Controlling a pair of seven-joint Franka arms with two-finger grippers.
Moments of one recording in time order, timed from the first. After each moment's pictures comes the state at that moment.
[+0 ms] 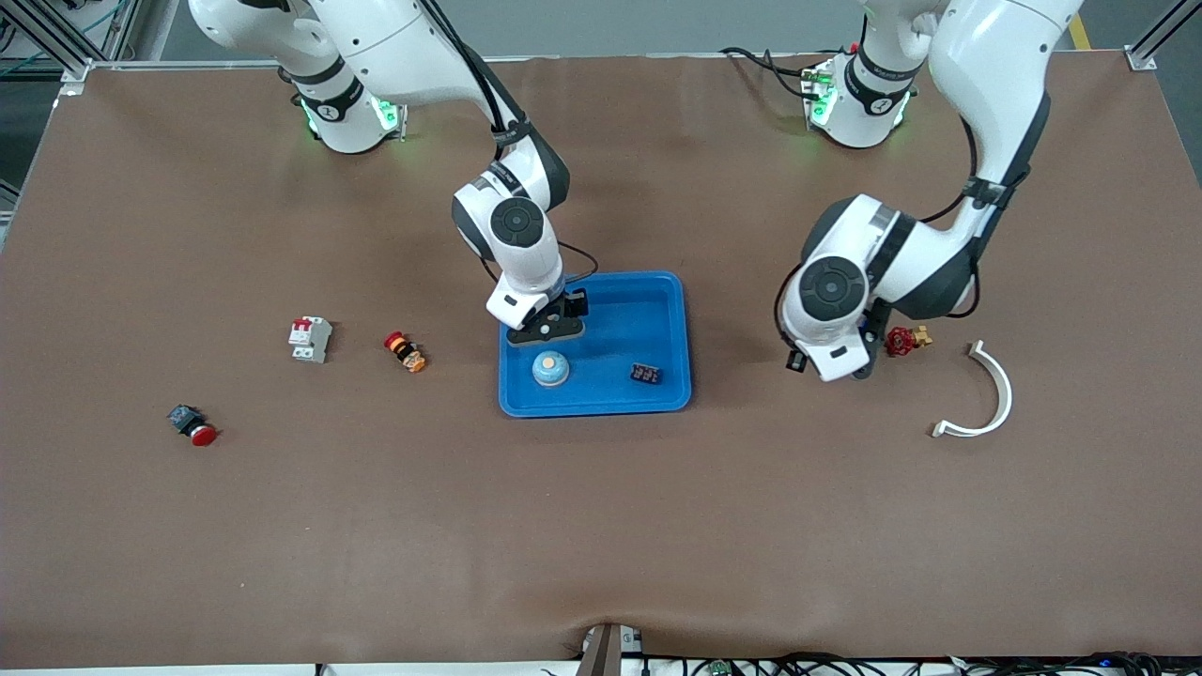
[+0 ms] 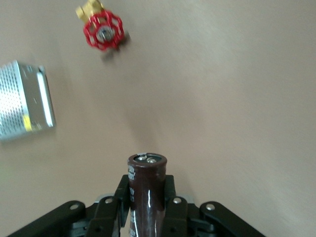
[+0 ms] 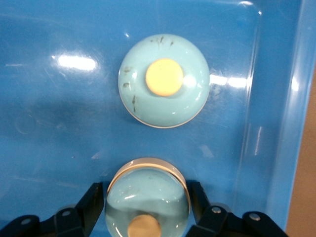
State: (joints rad) left arm -0.01 0.43 -0.41 -1.93 0.32 2.03 -1.73; right arm 0.82 0.59 -0.08 -1.94 0.09 2.58 0.54
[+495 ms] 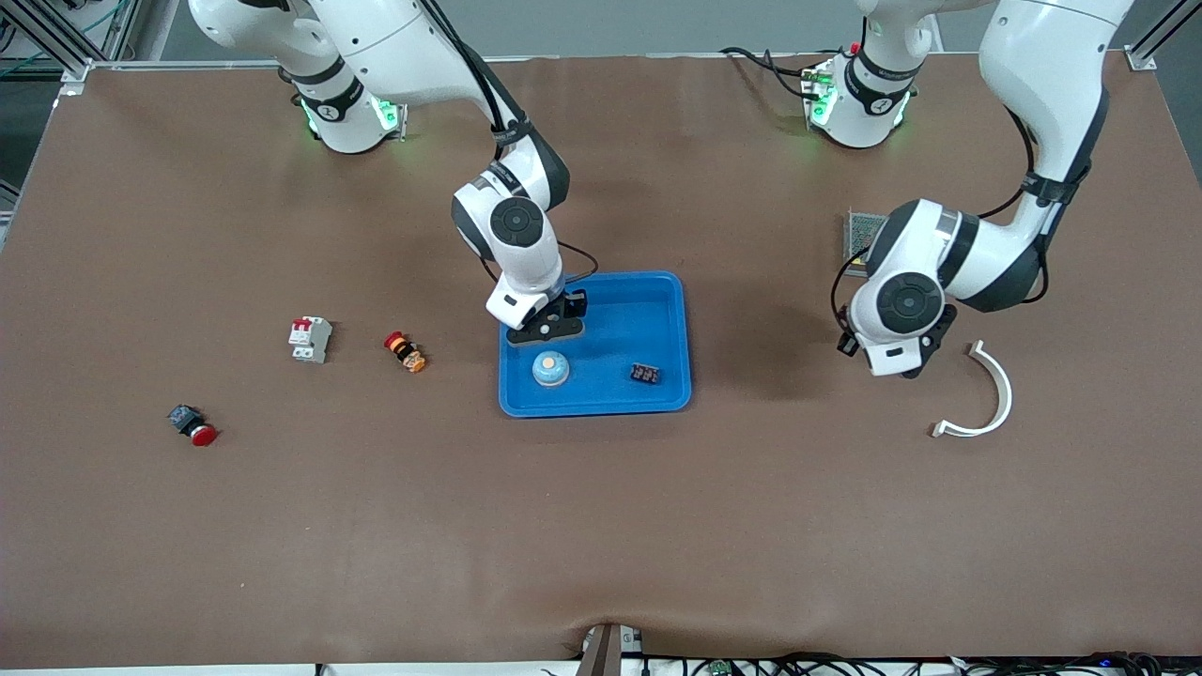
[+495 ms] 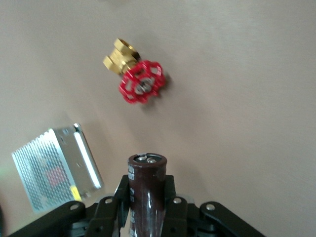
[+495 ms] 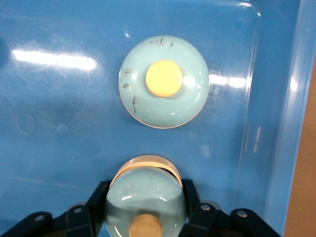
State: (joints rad) left arm 0.16 0.39 -0.41 -2.07 0.32 2.03 -1.41; right arm 0.82 0.59 -0.08 -1.94 0.09 2.58 0.54
